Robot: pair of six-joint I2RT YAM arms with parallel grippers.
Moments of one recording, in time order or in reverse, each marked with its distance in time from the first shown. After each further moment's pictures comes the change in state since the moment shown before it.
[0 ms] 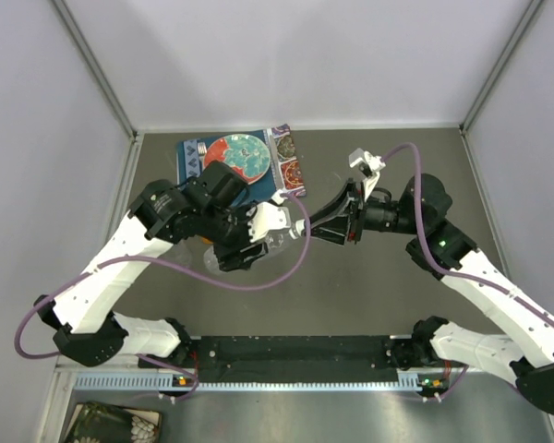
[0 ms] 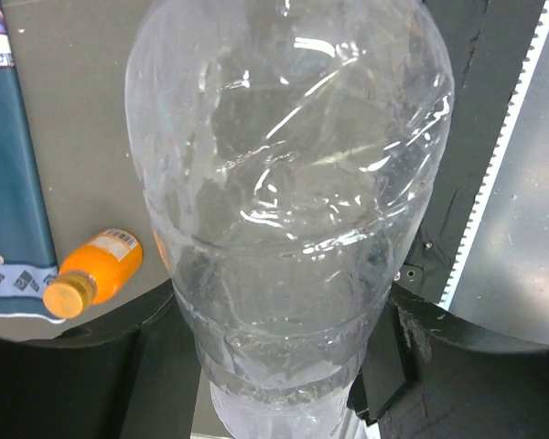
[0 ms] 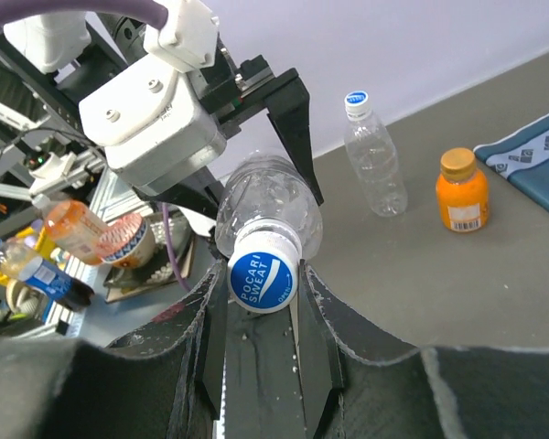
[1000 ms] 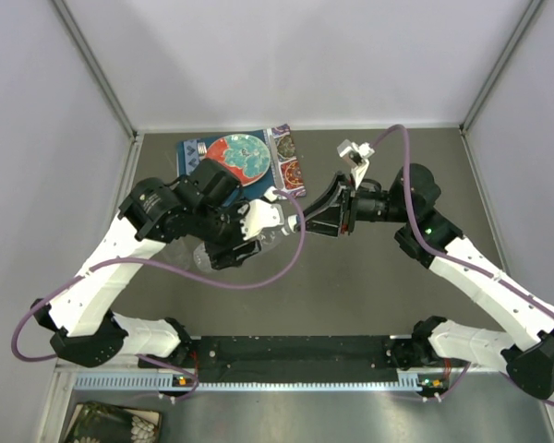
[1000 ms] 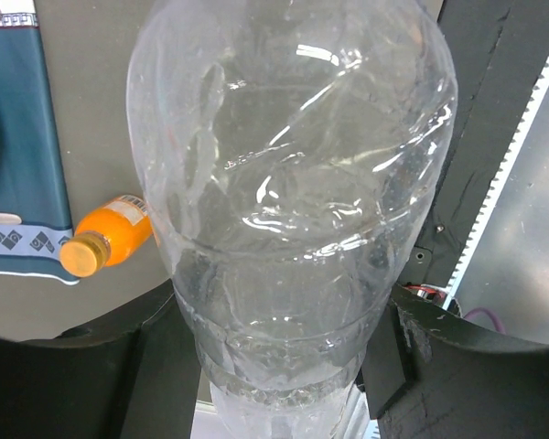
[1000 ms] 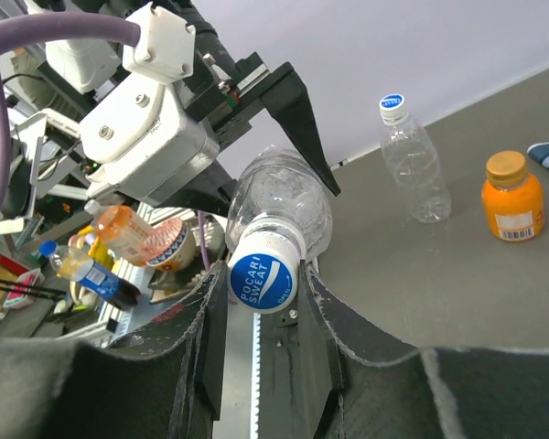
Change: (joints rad) left arm 0.011 -0.002 0.070 -0.076 -0.069 -0.017; right arm -0.011 0.106 0.019 0.157 -0.103 0.159
